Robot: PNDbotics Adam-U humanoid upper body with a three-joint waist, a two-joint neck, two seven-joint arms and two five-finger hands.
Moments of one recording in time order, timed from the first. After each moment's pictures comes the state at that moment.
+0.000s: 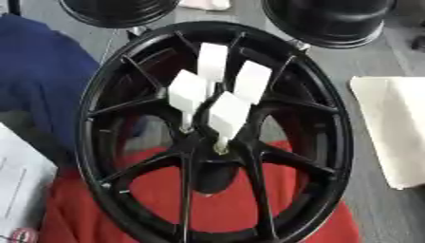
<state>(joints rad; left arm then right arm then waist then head) -0.49 0.92 0.09 -1.56 0.65 0.01 0.34 -0.76 -1.07 0.07 -1.83 -0.06 0.11 0.36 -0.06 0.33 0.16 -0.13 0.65</state>
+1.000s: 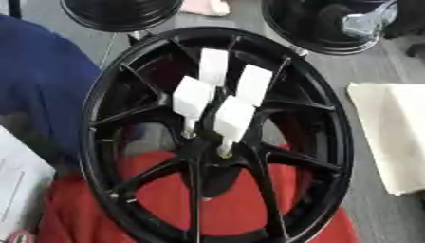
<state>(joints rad) -0.50 0.92 0.06 -1.56 0.63 0.03 0.32 -0.92 -1.03 0.30 -1.89 0.08 0.14 0.59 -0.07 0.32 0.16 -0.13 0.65</state>
